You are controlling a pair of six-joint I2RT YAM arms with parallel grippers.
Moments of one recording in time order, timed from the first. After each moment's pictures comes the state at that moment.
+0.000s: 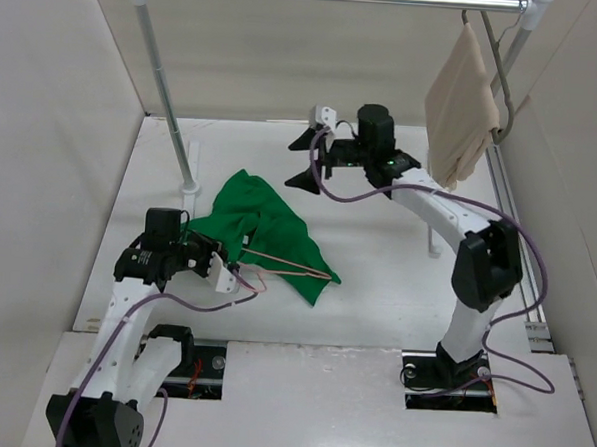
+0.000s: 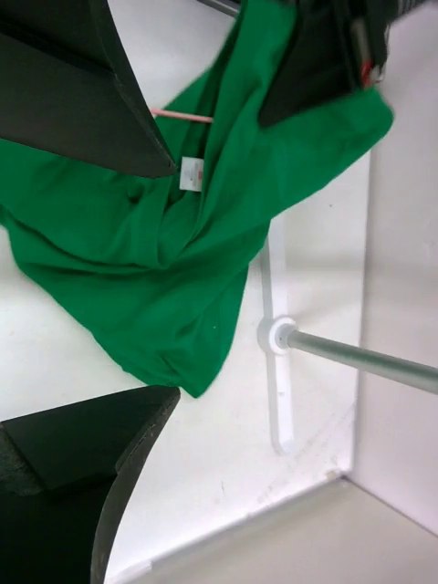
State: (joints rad) left arm -0.07 0.82 0.71 -0.85 0.60 1.82; right arm 0.51 1.79 1.55 0.05 -1.00 -0.31
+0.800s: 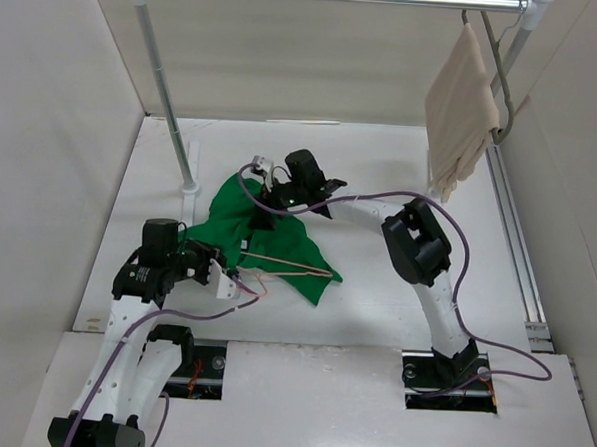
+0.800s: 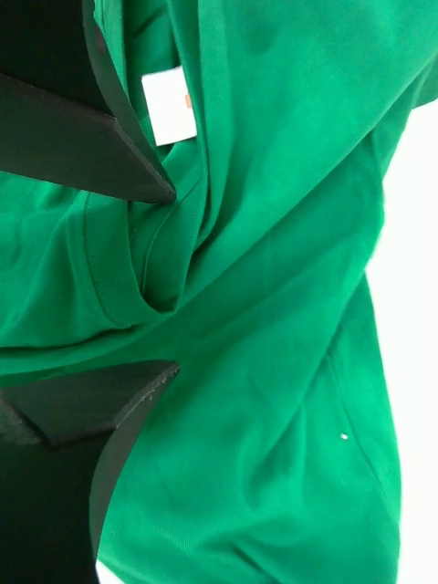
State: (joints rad) left arm -0.07 0.67 0.63 -0.82 0.60 1.73; right arm 0.73 2.25 1.72 -0.02 -0.74 -0.11
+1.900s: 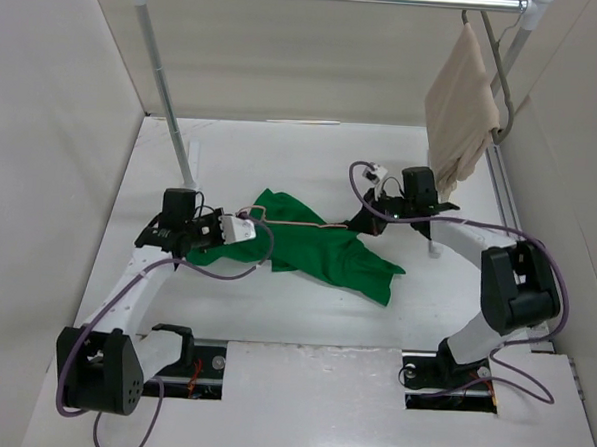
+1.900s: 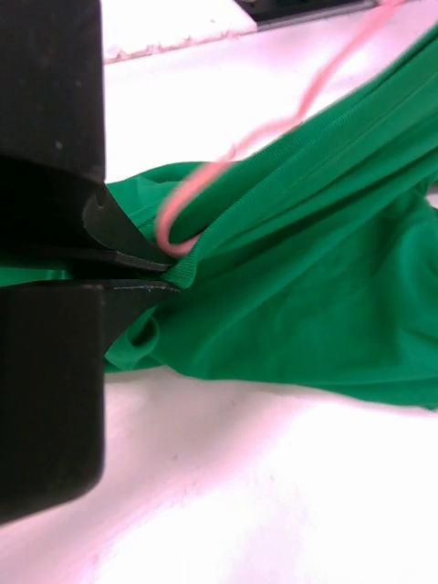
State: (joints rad) left arm -0.10 1.05 0.69 -0.48 0.47 1.18; right arm 0.27 1.64 0.95 -0.08 -0.85 -0.17
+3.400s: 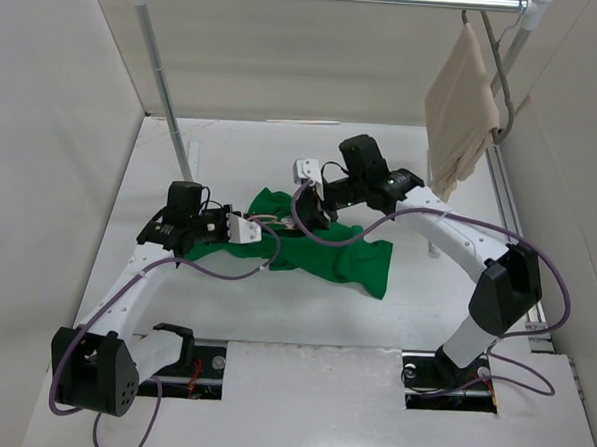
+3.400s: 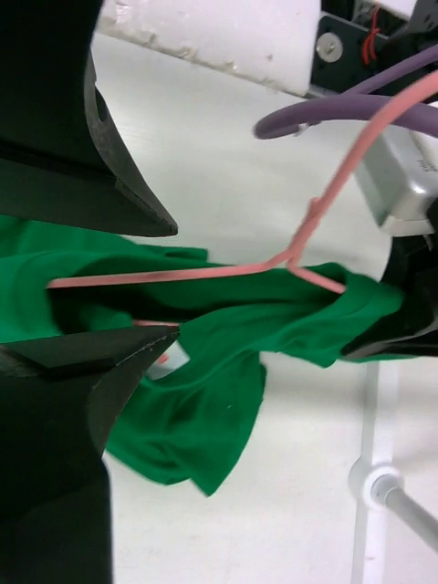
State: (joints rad) left arm -0.18 1.06 0.76 -0.49 0.50 1.27; right arm 0.64 1.66 1.47 -0.50 -0.88 -0.69
